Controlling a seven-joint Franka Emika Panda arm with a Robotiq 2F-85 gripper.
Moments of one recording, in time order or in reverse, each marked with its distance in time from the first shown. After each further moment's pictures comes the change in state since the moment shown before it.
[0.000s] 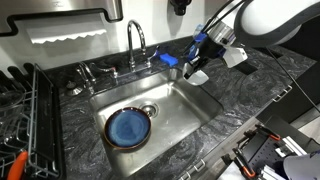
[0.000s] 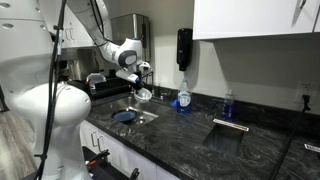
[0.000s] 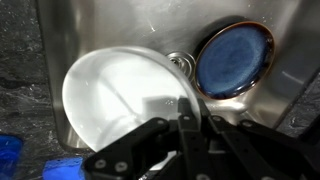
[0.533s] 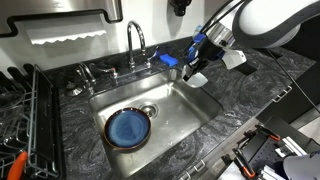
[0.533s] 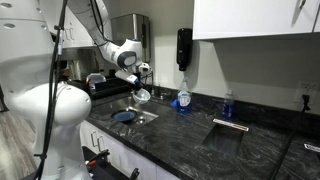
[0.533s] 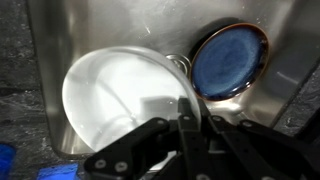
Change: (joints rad) arm 0.012 0.008 -0.002 -0.002 0.061 -0.001 -0.033
